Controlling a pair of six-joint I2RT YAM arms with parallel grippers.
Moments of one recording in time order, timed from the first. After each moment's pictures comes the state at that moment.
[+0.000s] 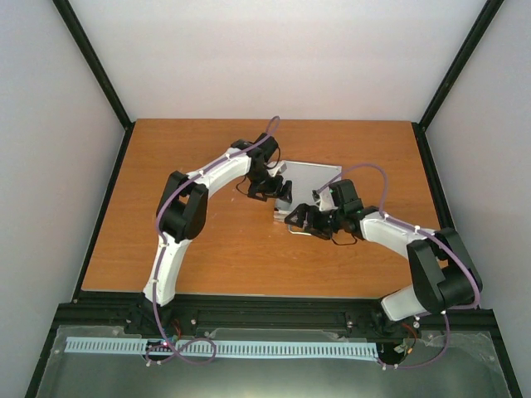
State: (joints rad) left arm -0.58 2.28 1.91 -0.99 0.40 -0.28; right arm 0.41 1.47 0.70 -0.14 -0.65 0.65
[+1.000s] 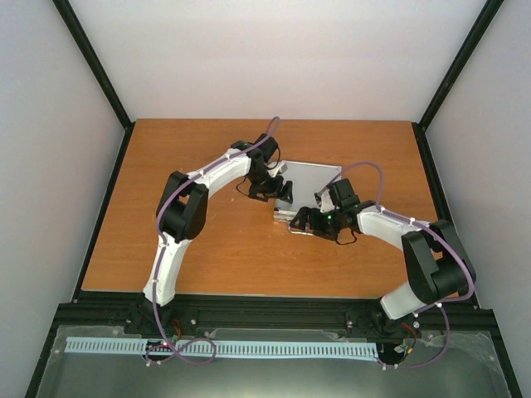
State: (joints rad) left arm -0.58 2.27 1.89 -0.98 0.42 -0.28; right arm 0.39 1.52 0.75 -0.30 -0.54 0.55
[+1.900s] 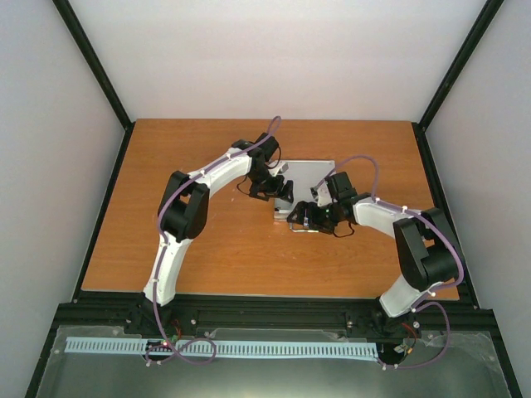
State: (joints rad) left arm -0.58 2.29 1.92 -0.99 0.42 -0.26; right arm 0.38 1.63 0.84 -0.30 -0.61 0.48
